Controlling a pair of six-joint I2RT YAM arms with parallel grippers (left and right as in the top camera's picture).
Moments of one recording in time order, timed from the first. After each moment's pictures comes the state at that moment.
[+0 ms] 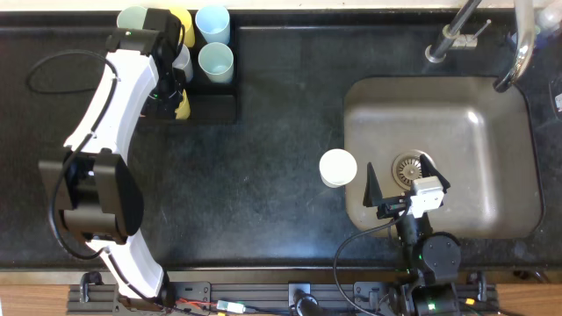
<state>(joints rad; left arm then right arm) -0.10 1.99 1.70 -1.21 -0.19 -1.50 0.15 0.01 0.02 -0.02 -0.03 0.01</state>
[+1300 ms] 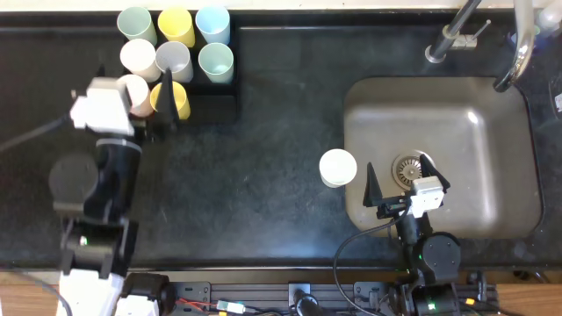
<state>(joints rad) -0.10 0.79 0.69 0.18 0.00 0.02 0.15 0.01 0.02 -0.02 -0.03 0.01</state>
